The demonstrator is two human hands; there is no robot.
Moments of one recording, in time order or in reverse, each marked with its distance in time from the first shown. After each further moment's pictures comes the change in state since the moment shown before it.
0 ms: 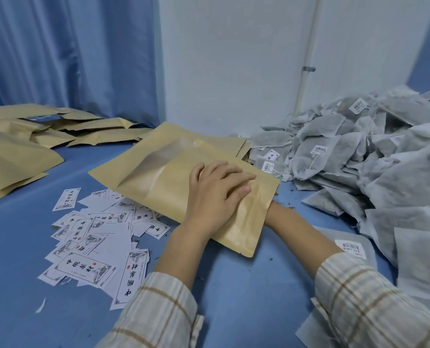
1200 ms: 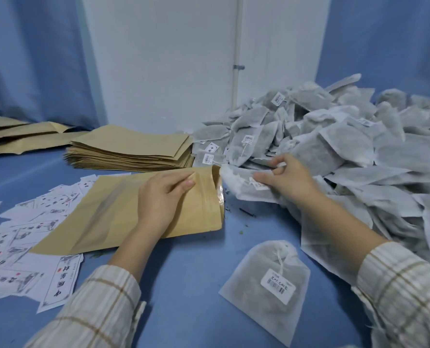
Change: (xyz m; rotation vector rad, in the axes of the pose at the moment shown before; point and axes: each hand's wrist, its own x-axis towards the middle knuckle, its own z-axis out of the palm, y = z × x) left_hand -0.011 0.020 0.029 -0.365 0.046 -0.230; right_hand -0.090 0.148 -0.013 0.829 0.702 0.375
